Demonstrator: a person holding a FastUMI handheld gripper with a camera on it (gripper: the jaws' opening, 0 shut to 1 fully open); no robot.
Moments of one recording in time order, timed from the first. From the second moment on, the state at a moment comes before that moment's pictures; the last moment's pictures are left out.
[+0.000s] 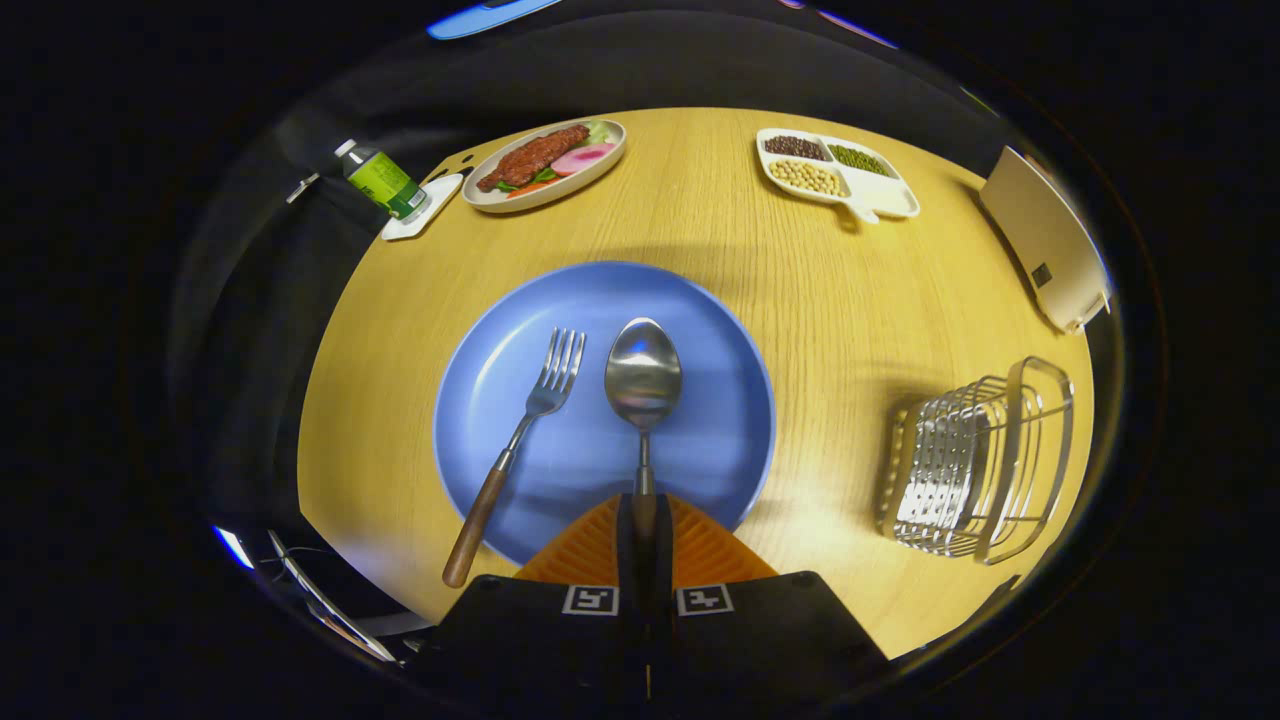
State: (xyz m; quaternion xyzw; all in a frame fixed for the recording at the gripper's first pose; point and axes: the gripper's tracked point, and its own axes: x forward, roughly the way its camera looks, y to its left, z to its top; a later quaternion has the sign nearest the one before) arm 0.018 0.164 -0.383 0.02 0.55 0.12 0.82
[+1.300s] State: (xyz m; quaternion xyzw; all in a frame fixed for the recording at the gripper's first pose) arm -0.018 -0.055 -0.304 -0.12 0.70 0.17 0.68
